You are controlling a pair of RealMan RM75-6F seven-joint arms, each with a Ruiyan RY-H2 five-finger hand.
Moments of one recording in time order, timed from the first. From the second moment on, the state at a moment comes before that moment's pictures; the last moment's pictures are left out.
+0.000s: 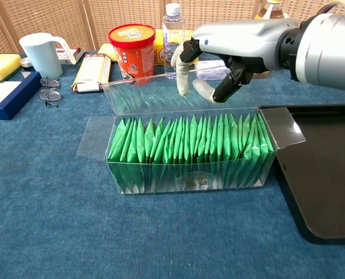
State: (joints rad) left arm -0.04 -0.90 -0.04 -1.91 1.56 1.55 0.08; right arm 0.86 -1.39 0.24 -1.99 -0.91 0.99 -0.71
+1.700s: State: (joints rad) left arm -0.01 -0.89 -0.02 -1.88 1.57 1.59 0.03; right arm 1.03 -1.51 0.20 -1.67 -0.82 1.04 -0.69
